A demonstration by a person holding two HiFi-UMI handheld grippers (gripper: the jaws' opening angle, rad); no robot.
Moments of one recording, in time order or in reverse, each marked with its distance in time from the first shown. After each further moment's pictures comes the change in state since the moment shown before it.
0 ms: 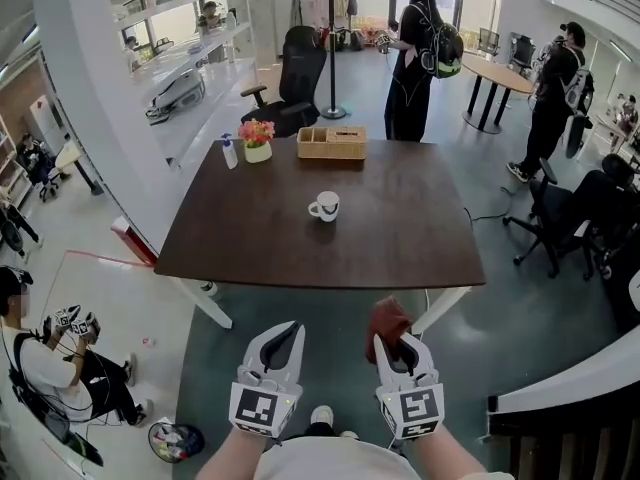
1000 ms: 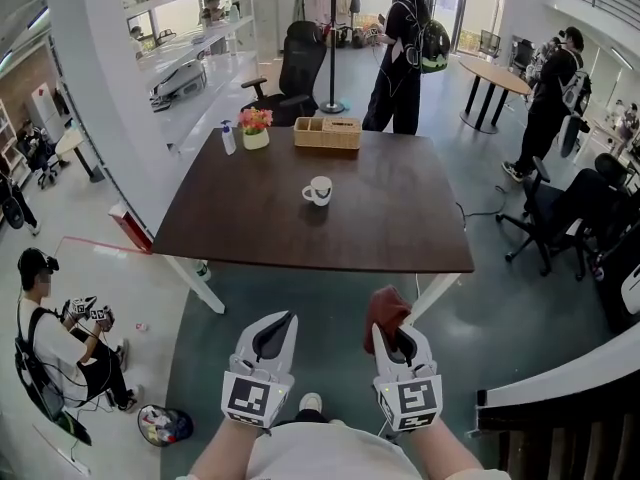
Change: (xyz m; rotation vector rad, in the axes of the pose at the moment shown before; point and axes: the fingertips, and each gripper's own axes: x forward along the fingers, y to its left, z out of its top) left arm -0.029 -0.038 0.019 0.015 -0.005 0.011; right arm -0.047 -0.004 0.000 -0.019 -0.015 -0.004
